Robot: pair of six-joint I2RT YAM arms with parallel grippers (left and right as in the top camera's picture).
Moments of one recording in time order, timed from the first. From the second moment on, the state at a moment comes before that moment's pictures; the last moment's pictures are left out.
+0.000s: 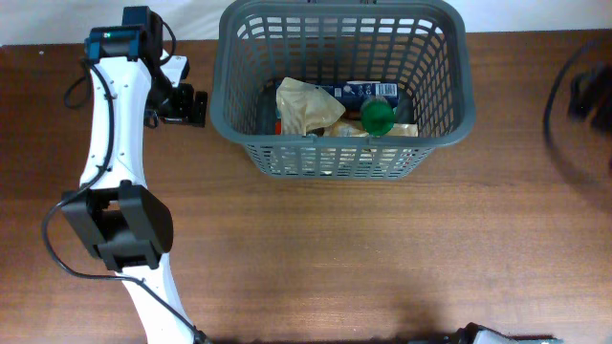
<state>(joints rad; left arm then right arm) 0.05 2.18 2.23 -1.50 0.00 0.13 -0.41 1.35 1.99 -1.29 -0.13 0.04</state>
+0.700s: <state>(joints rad) 0.05 2.18 2.23 -1.50 -0.01 0.13 -0.09 0.08 0.34 -0.66 -0.06 0.03</state>
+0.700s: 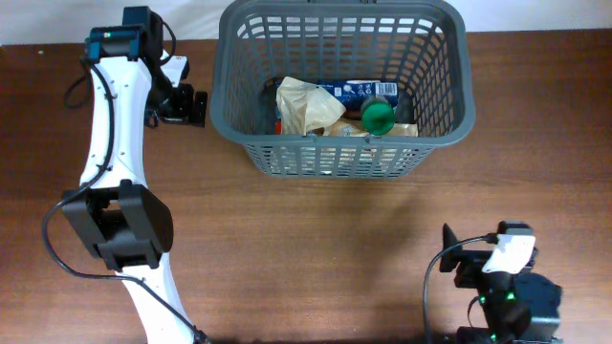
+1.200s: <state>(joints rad) 0.05 2.18 2.23 -1.50 -0.01 0.13 -0.09 0.02 0.16 -0.66 -0.05 0.03</state>
